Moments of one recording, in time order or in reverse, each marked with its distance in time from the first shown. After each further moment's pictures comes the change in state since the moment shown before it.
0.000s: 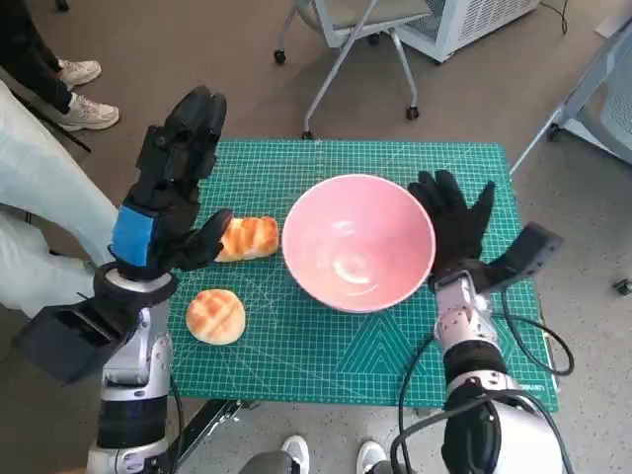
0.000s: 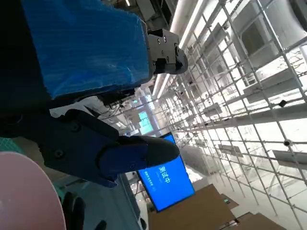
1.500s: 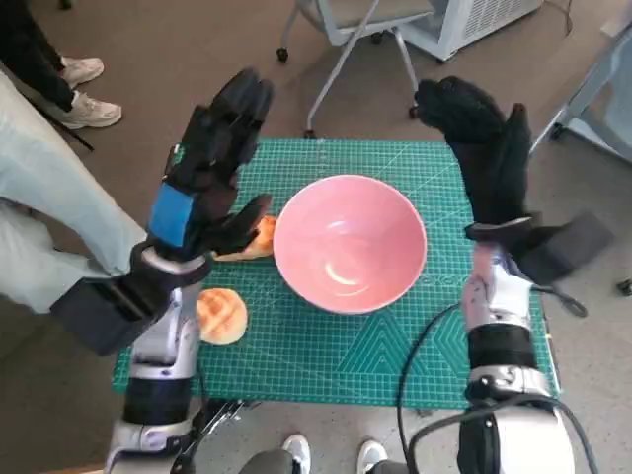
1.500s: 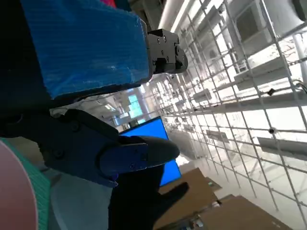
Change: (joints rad) left arm -0.134 -0.070 -0.074 0.103 0.003 0.000 -0.024; right arm 0.112 -0.092 0.320 -0.582 -0.118 -0.482 0.258
